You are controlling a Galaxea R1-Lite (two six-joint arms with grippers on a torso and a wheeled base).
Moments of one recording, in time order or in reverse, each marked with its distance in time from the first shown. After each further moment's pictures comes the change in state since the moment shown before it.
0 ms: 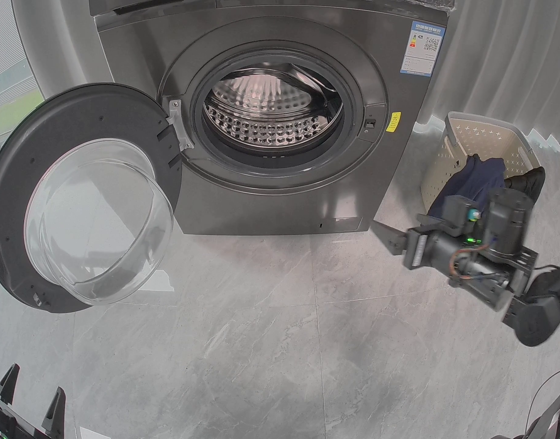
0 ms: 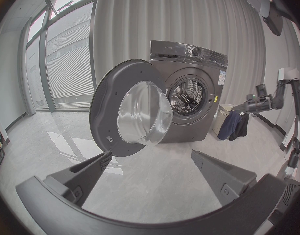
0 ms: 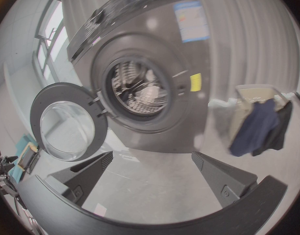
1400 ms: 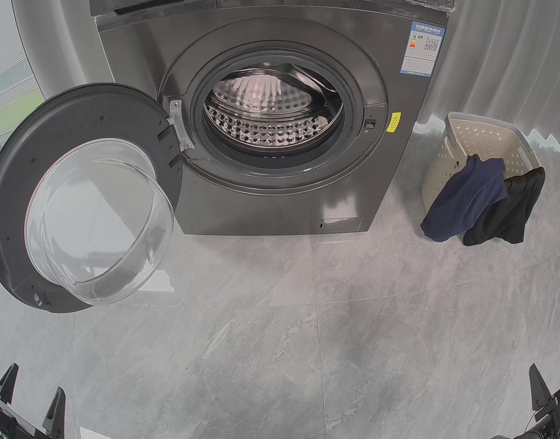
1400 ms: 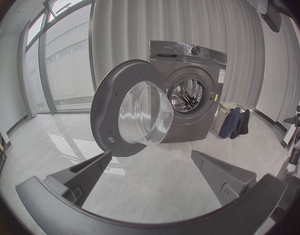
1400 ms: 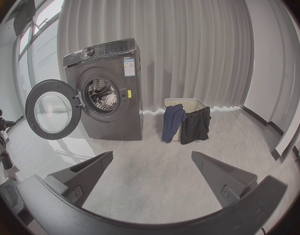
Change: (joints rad) left arm 0.002 0.000 0.000 0.001 0.005 0.024; right arm -0.538 -1.702 0.612 1.000 0.111 -0.141
